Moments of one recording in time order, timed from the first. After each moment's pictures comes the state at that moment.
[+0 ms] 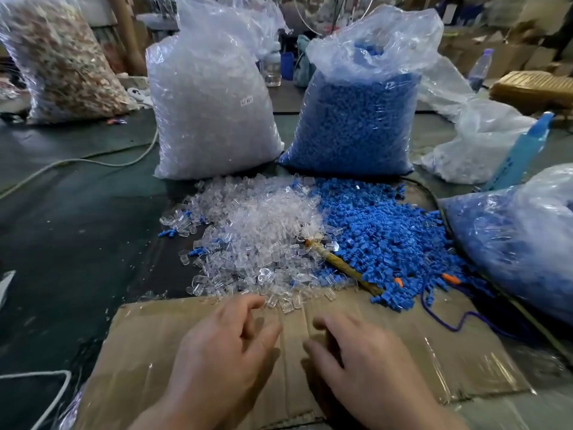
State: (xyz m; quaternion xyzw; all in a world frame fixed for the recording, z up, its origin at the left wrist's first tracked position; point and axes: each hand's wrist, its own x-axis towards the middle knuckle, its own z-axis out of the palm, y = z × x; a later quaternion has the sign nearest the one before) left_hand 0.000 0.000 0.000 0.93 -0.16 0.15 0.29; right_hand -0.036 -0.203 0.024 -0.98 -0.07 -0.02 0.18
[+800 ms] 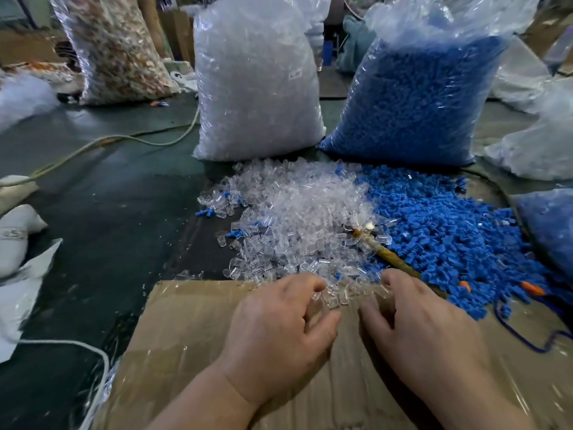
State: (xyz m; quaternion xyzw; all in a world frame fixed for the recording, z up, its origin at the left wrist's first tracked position) left_hand 0.019 -0.014 -0.004 0.92 -0.22 0.18 0.28; right_hand 0.001 -0.200 0.005 -0.99 0.07 -0.07 0.08
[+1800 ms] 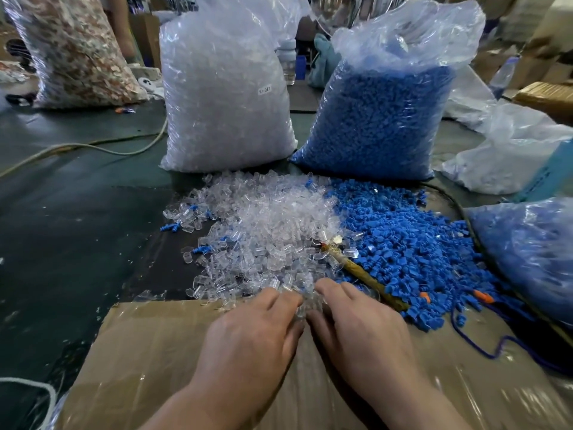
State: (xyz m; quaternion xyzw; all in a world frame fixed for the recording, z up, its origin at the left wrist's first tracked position) left_hand 0.034 -0.024 -0.018 0.94 -0.23 0.21 0.16; right_hand 0.018 -0.189 -0.002 -0.98 -0.08 -0.14 0.12
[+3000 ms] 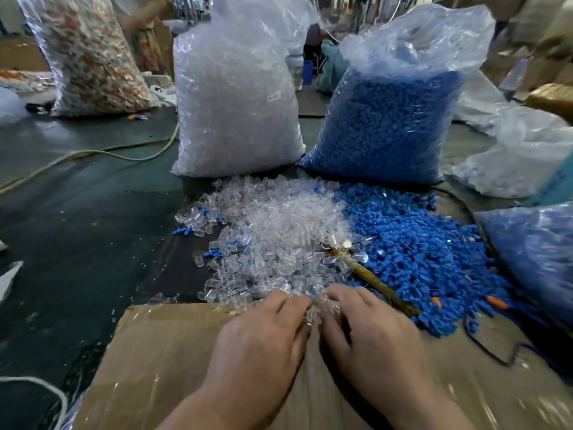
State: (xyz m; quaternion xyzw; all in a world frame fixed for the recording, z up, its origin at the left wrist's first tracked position) left_hand 0.029 -0.021 -0.015 0.93 -0.24 0.18 0.20; right_hand 0.010 -0.188 -0.003 -0.96 -0.07 -0.21 0.18
